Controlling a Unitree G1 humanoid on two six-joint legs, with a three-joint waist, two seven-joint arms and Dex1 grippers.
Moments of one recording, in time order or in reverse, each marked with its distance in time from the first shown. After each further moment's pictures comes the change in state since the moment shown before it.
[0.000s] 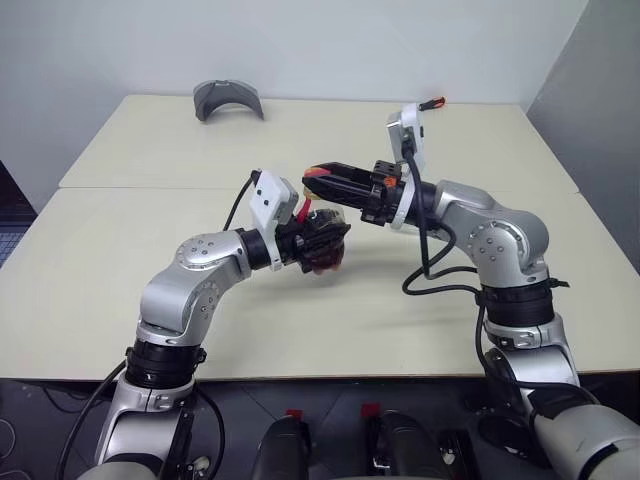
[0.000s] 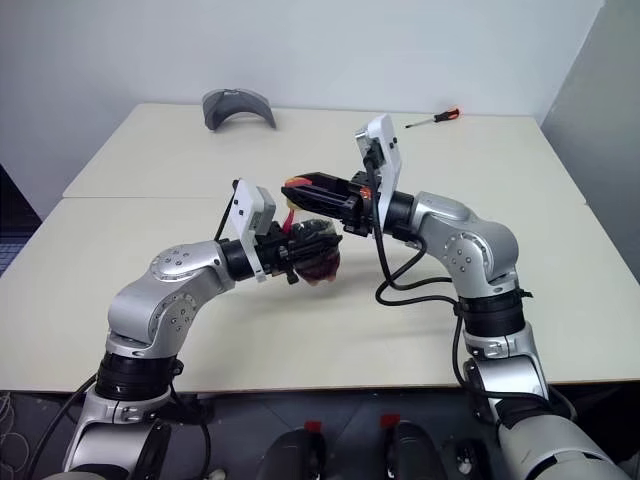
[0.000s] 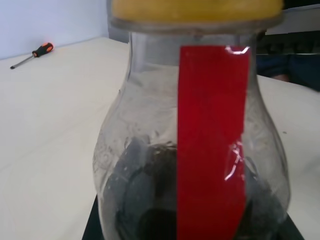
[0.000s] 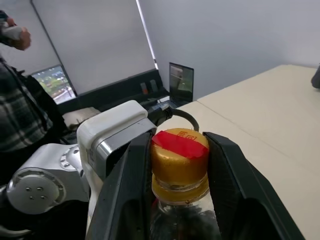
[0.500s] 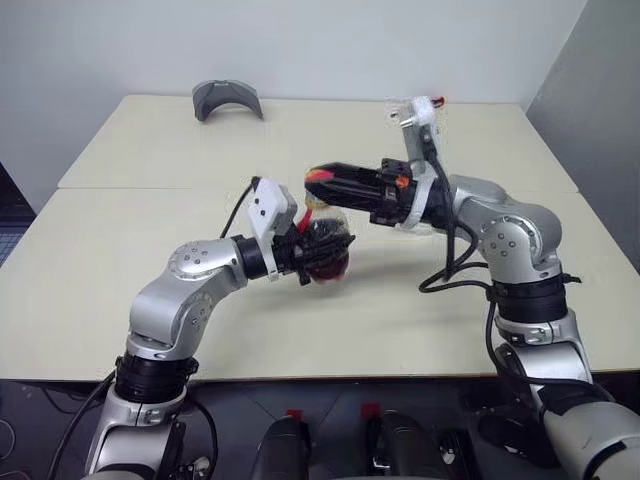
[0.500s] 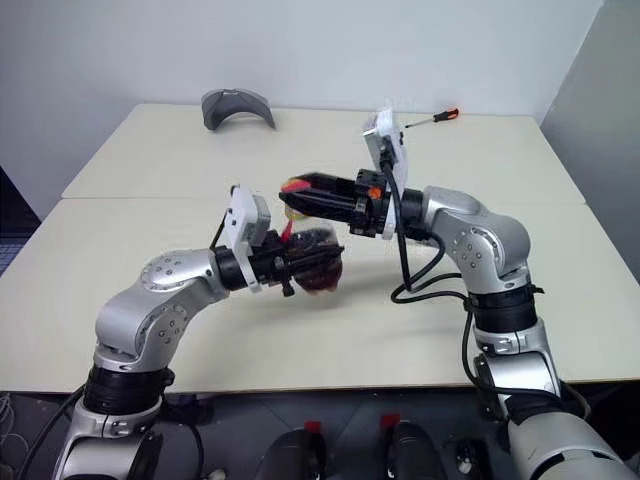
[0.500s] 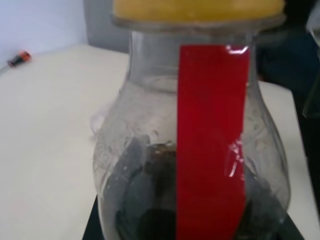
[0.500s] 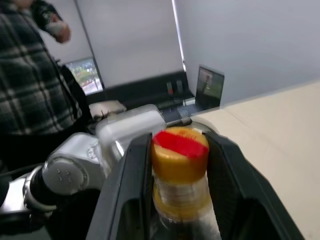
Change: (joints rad) left arm 0.081 0.035 -0.012 -0.073 -0.055 0.035 -0.049; right arm -0.030 -0.073 0.012 -0.039 0.019 -0.086 0.174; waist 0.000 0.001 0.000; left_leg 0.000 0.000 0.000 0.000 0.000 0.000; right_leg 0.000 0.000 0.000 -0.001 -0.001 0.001
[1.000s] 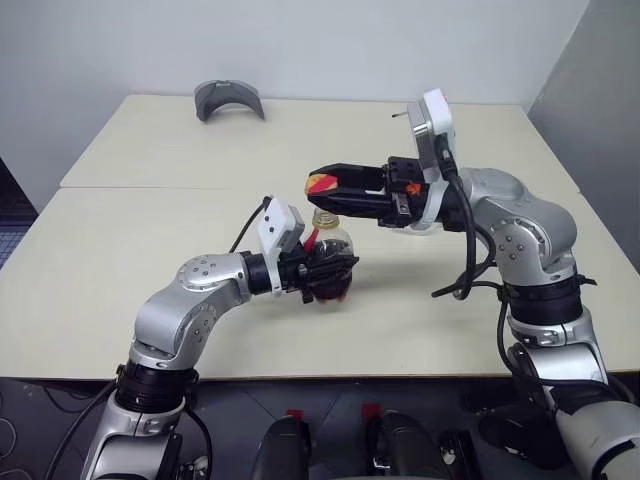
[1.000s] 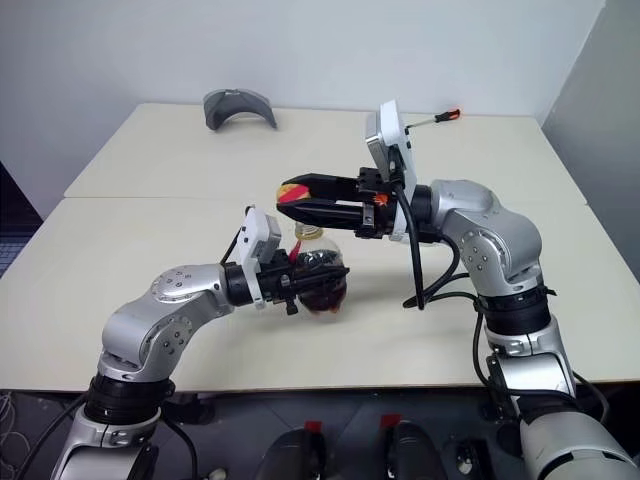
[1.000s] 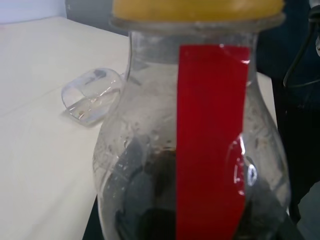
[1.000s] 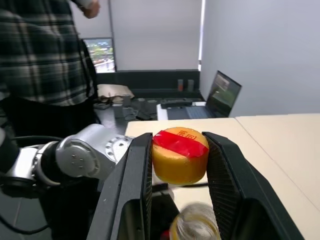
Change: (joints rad) left arm 0.005 0.004 -0.021 -0.011 -0.017 0.011 -0.008; right arm 0.051 -0.056 0.051 -0.036 -0.045 -0.089 0.055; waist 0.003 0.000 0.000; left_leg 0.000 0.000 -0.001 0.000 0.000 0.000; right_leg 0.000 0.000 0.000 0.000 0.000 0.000
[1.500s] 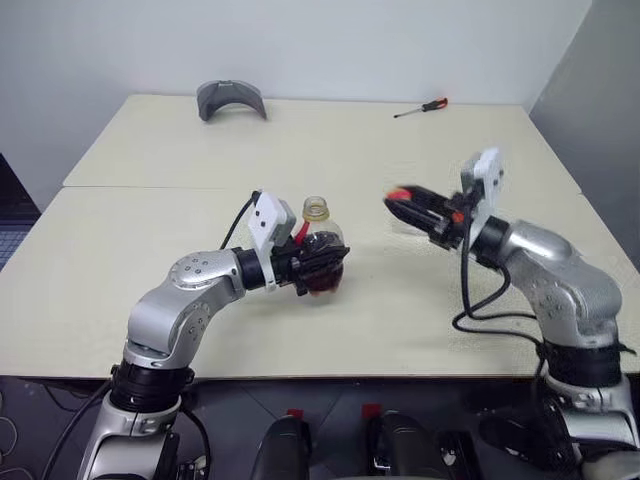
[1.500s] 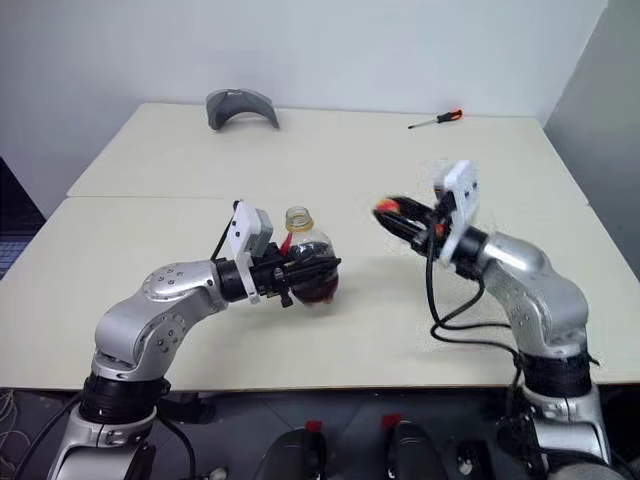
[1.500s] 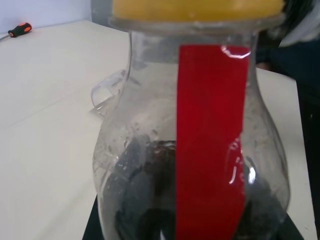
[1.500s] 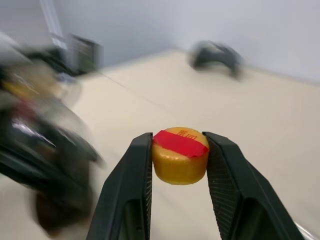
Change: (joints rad) left arm 0.017 0.008 0.029 0.000 0.009 -0.006 0.052; right arm 0.424 -0.104 -0.137 -0.205 -0.193 0.021 -0.448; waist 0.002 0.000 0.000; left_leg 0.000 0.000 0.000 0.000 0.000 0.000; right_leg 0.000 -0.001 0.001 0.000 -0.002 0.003
